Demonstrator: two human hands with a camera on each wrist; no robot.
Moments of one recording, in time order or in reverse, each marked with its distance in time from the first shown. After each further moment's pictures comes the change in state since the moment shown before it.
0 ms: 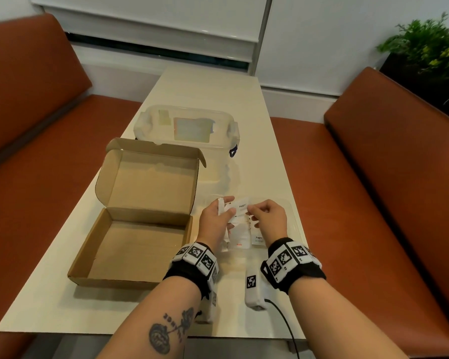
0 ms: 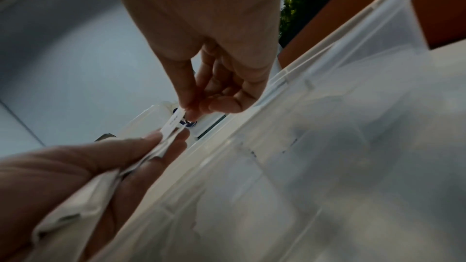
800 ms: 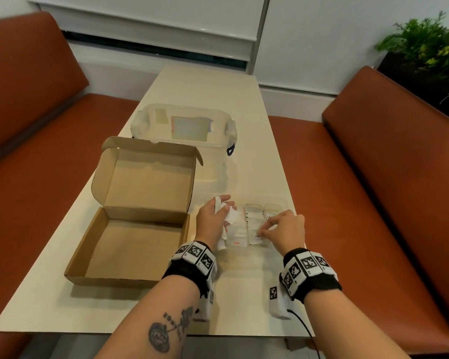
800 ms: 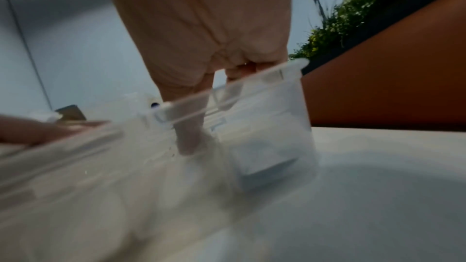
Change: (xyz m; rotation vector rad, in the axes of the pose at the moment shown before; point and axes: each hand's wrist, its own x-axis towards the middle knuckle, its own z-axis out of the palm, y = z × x) left_hand 0.001 -0.003 0.001 0.055 0.046 0.052; right_hand -0.001 0.023 -0.044 -0.785 -0.040 -0.079
